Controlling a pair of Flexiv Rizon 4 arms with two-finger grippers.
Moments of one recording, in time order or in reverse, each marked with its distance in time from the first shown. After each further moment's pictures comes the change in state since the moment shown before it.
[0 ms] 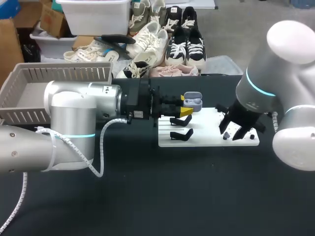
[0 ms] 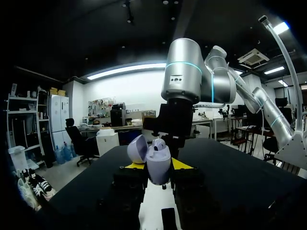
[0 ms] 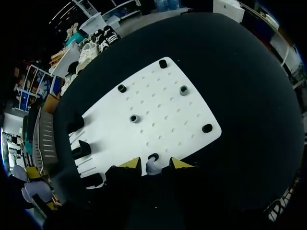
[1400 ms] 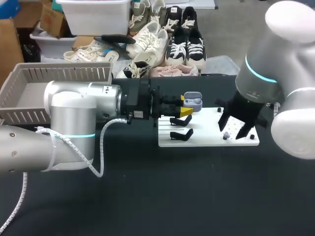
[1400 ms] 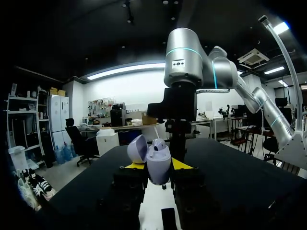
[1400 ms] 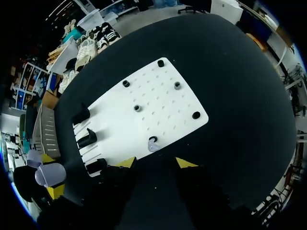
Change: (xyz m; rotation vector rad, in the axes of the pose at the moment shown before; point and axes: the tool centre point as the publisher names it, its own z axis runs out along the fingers) left arm 0.000 0.000 0.000 0.000 0.000 0.000; right arm 0.015 0.001 -0.035 0.044 0.042 0.009
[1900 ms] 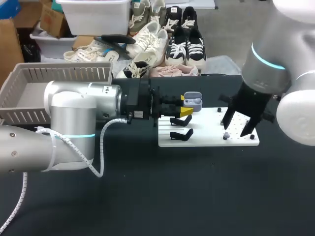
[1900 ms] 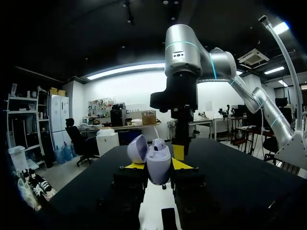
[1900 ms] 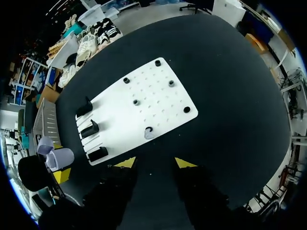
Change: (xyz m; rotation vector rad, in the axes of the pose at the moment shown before) left arm 0.000 0.000 0.000 0.000 0.000 0.000; right arm 0.010 -0.005 -0.031 0.026 0.055 -0.022
